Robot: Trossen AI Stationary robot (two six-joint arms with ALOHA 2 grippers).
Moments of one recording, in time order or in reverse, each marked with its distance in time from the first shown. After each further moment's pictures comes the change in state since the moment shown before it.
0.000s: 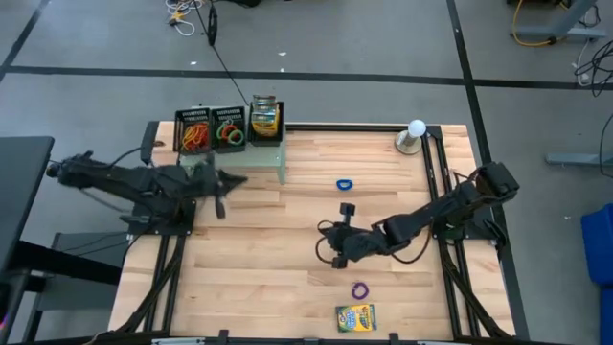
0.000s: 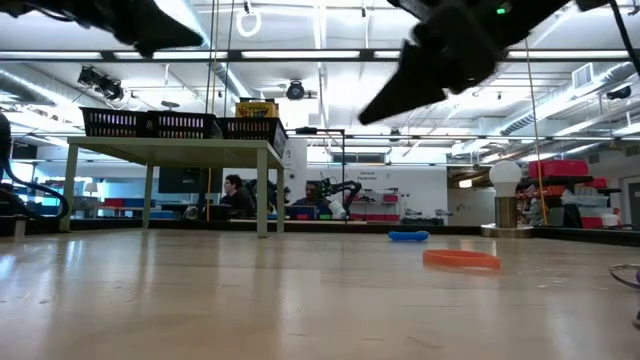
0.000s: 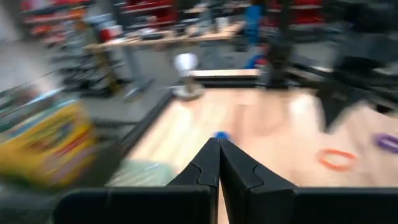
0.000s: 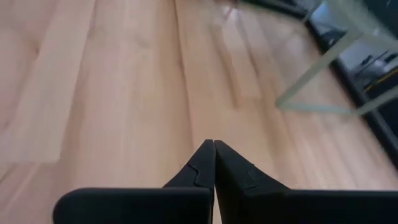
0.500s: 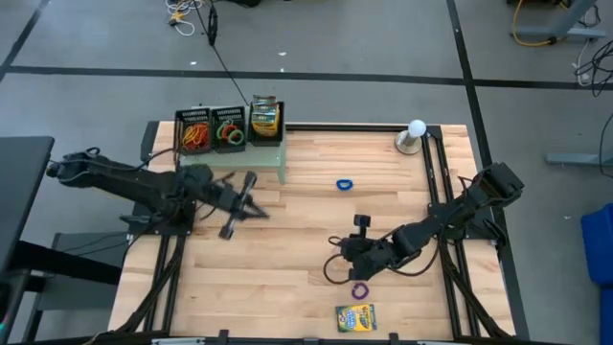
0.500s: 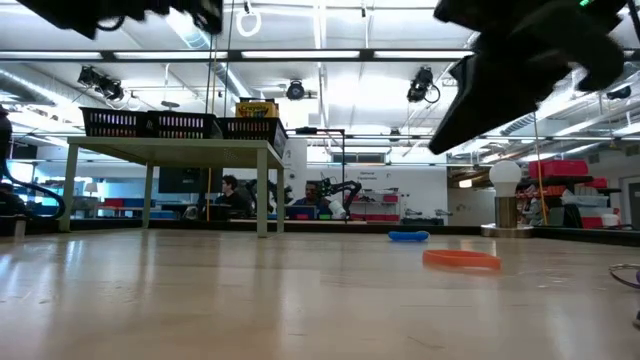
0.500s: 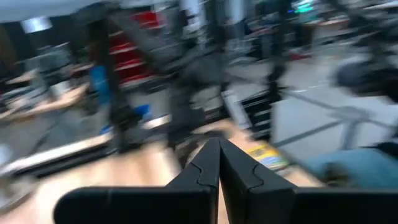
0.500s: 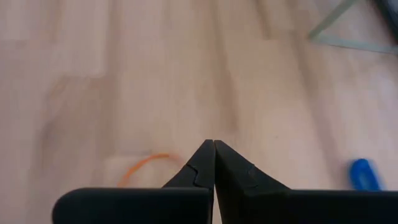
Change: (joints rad) left arm 0.048 0.375 0.000 0.531 0.770 0.129; right arm 0.128 -0.030 0.000 -0.347 -0.014 0.273
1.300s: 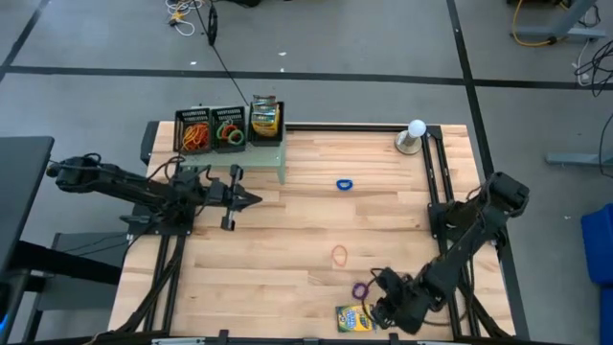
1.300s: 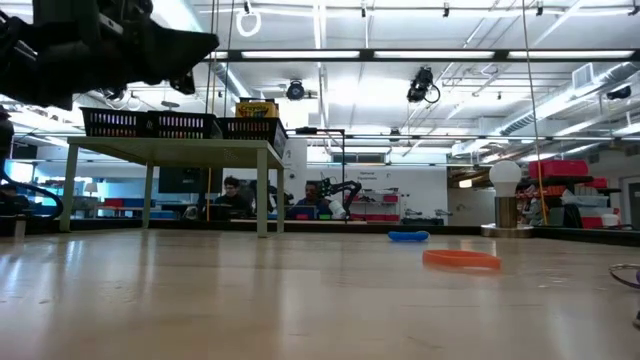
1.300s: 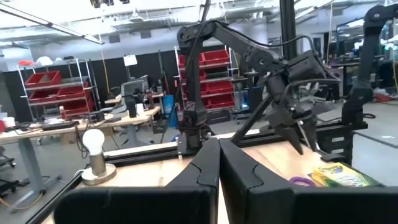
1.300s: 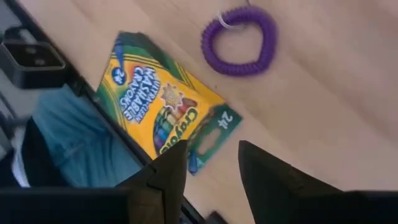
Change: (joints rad) left arm 0.153 0.038 -0.405 0.675 -0.122 -0.051; right arm 0.375 0.022 0.040 -0.137 -0.393 1.376
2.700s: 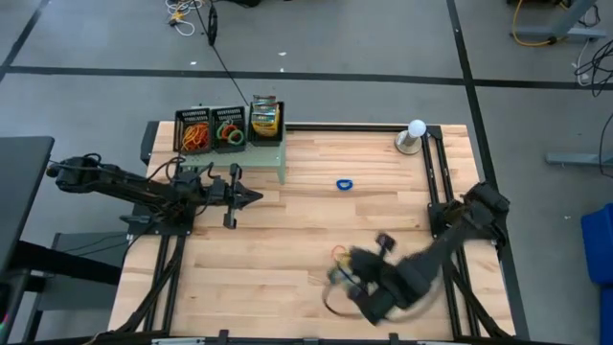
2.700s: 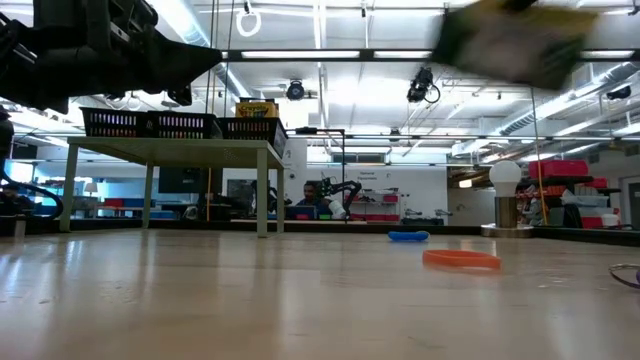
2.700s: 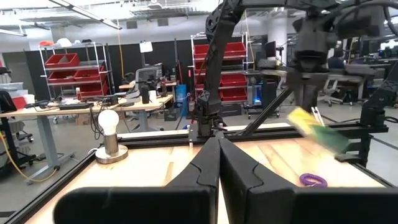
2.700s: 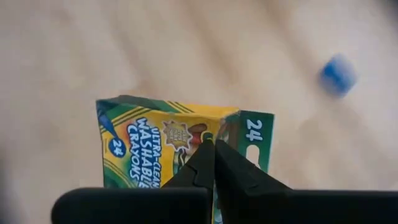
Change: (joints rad) left arm 0.000 0.000 -0.023 -0.008 -0.075 -0.052; right arm -0.152 0.183 0.655 -0.786 0.368 -0.500
